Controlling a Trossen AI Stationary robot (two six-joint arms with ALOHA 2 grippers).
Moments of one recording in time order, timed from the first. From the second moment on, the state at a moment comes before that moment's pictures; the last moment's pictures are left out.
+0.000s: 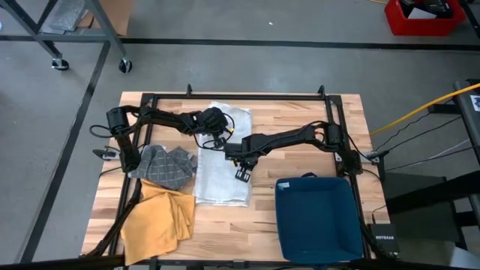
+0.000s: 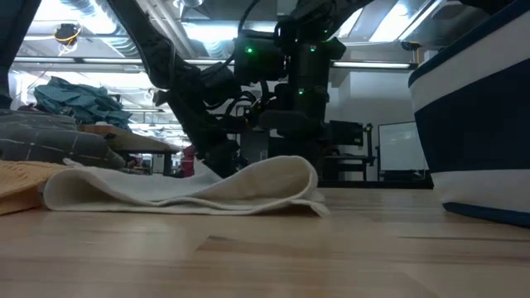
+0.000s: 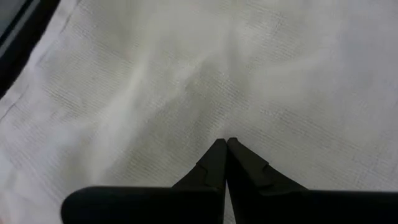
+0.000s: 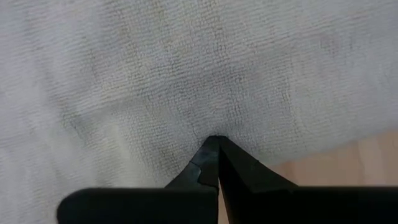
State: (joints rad) left arm 0.42 1.77 0.88 0.00 -0.15 0.08; right arm -0.01 2.15 1.59 -0.87 0.02 0.36
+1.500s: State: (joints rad) left arm -0.18 1.18 0.87 -0.78 0.01 0.48; right arm 0.23 1.96 1.59 -0.96 -0.08 -0.35
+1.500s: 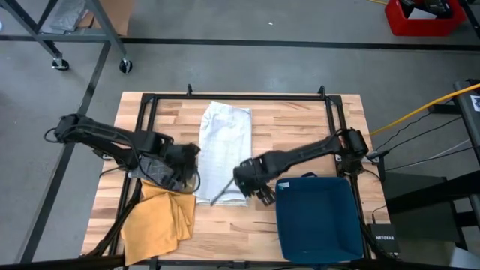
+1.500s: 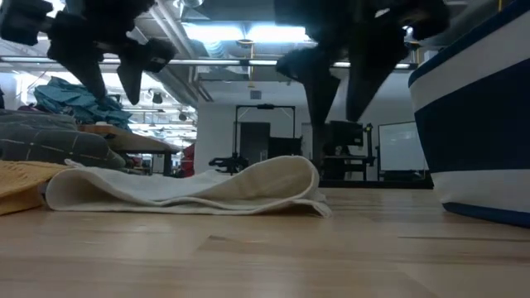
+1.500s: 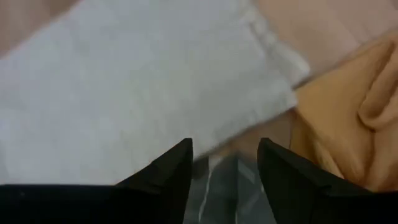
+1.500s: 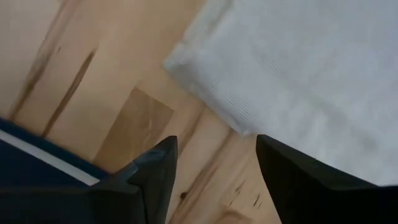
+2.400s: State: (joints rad) left arm -0.40 1.59 0.82 -0.47 -0.22 0.54; right arm 0.30 2.15 1.59 -0.86 0.04 -0.40
